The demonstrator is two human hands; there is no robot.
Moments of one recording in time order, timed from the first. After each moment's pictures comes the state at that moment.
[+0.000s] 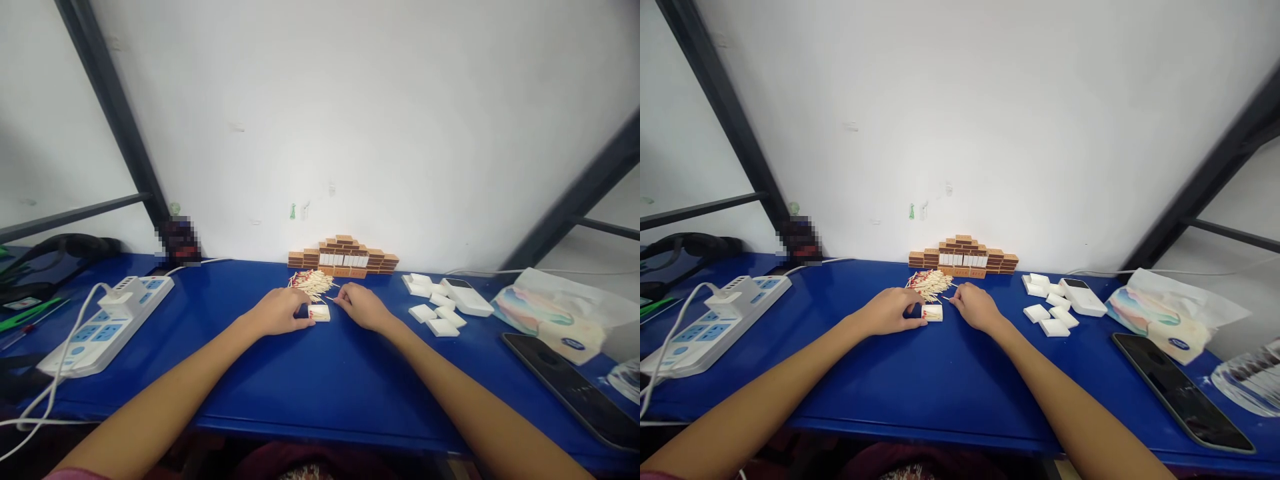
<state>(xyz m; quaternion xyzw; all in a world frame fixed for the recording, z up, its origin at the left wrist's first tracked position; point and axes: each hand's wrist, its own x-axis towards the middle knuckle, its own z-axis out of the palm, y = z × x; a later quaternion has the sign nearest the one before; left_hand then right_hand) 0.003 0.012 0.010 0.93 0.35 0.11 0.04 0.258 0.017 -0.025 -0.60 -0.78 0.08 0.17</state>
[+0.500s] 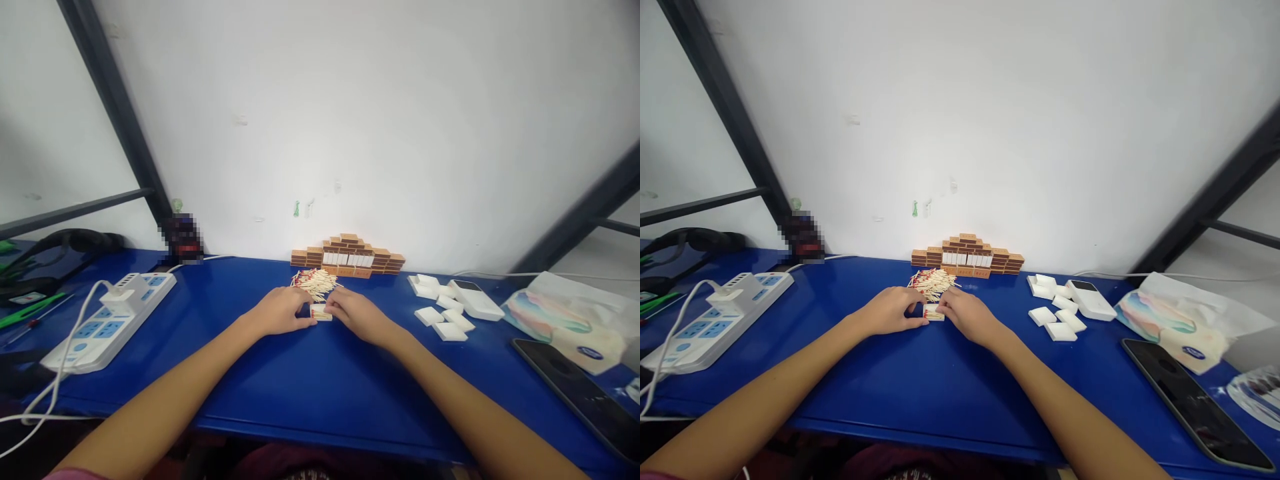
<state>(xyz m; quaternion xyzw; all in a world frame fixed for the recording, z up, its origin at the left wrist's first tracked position) 0.002 0.014 0.008 0.93 0.36 0.11 0.05 0.240 -0.002 -0.015 -0.44 -0.86 0.12 0.22</state>
